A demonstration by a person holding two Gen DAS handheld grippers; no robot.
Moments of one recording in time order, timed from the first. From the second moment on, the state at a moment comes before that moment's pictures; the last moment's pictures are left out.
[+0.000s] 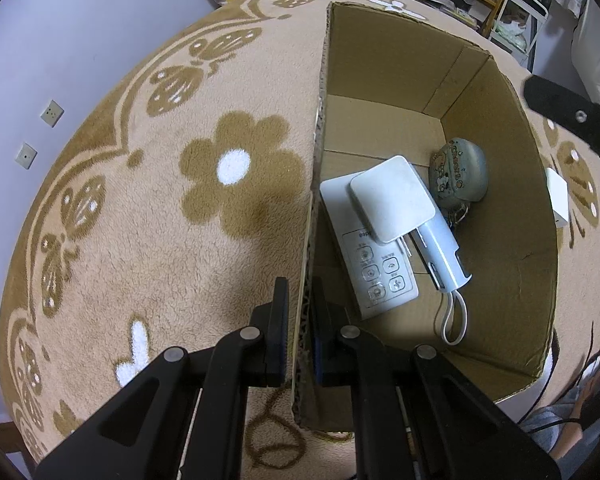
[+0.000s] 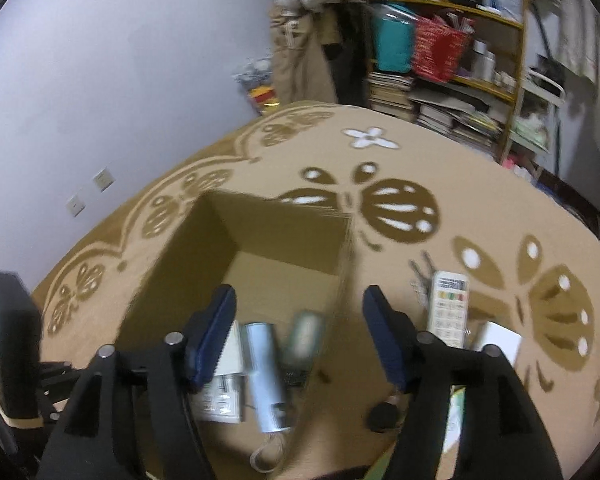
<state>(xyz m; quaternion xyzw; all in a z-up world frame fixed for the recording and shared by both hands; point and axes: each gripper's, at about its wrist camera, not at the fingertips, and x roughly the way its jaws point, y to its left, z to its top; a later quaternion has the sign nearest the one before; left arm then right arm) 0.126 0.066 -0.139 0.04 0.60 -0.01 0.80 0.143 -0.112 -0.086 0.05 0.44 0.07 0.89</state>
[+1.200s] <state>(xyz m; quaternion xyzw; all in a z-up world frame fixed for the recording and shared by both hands) 0.126 0.064 -0.139 0.05 0.60 -0.01 0.80 0.137 -0.266 -0.197 0.12 0.50 -0.16 0.84</state>
